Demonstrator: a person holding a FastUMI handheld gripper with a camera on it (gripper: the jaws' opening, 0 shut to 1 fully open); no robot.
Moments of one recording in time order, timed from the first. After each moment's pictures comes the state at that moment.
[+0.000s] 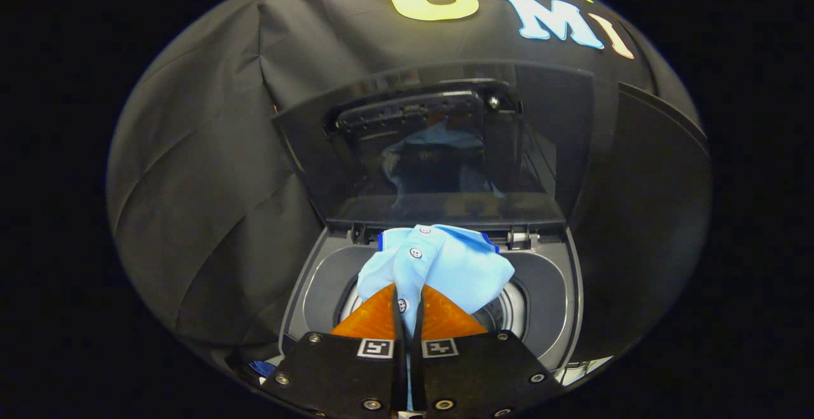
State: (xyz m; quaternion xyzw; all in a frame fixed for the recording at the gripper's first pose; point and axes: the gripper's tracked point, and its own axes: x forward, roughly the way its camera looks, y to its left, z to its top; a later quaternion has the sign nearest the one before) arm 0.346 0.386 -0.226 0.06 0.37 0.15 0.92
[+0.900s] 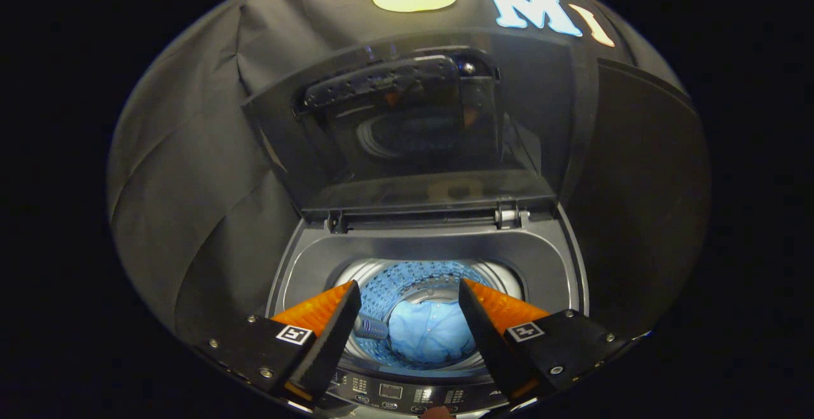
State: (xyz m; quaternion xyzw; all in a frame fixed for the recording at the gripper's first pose) arm 0.351 0.381 -0.242 0.06 0.36 0.11 0.93
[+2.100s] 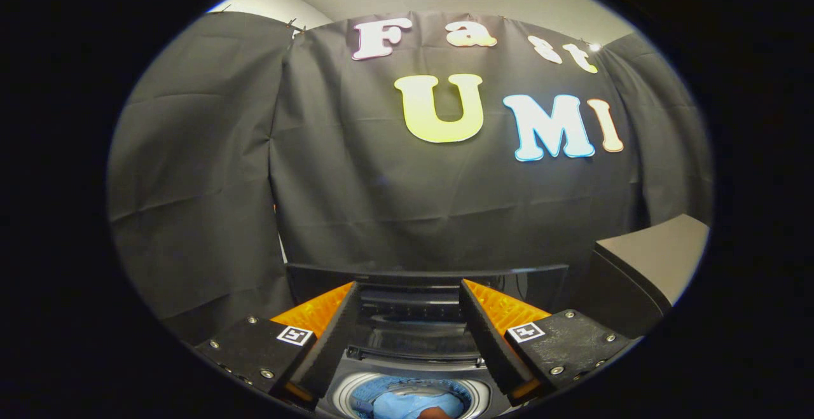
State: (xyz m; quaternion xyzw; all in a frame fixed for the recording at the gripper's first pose) arm 0.440 0.389 -0.047 0.03 0.09 0.11 0.99
